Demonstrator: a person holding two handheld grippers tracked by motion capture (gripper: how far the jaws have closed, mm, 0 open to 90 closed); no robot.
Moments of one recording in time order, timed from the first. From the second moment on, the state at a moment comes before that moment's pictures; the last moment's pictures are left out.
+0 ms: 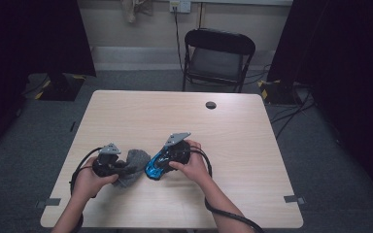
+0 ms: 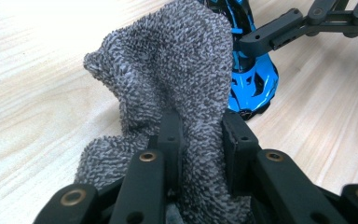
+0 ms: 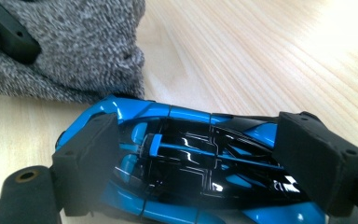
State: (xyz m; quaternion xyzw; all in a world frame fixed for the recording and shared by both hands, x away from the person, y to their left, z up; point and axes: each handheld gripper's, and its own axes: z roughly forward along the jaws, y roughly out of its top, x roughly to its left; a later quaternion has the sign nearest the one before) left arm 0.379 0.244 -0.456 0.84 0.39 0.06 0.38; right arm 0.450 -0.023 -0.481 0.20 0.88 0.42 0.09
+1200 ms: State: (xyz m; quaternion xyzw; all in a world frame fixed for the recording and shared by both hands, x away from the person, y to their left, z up) left arm 0.400 0.171 -0.389 0.84 0.32 0.07 0.44; right arm 0.443 -0.136 -0.462 0.26 0.88 0.39 0.10
